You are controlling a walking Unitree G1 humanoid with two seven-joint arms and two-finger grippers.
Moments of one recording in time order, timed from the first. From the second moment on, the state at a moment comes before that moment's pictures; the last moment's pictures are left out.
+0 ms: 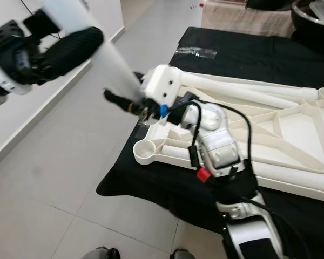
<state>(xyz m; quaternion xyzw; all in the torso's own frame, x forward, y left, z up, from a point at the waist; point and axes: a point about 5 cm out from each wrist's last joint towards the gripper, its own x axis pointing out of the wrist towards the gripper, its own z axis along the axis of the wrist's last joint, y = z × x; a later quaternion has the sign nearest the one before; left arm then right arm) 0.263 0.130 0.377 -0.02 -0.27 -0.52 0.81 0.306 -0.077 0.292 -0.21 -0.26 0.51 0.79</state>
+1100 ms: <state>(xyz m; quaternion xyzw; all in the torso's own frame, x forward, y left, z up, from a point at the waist) 0.283 0.121 0.366 0.05 -0.22 -0.56 0.79 0.320 -0.070 0.285 -0.24 -0.23 0.49 0.81</state>
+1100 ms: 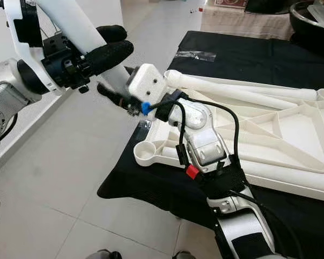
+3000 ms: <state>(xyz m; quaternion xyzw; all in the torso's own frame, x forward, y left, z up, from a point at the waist) 0.284 0.107 0.356 0.06 -0.24 -0.59 0.77 0.298 -0.031 0.261 -0.01 -0.21 0.58 0.79</state>
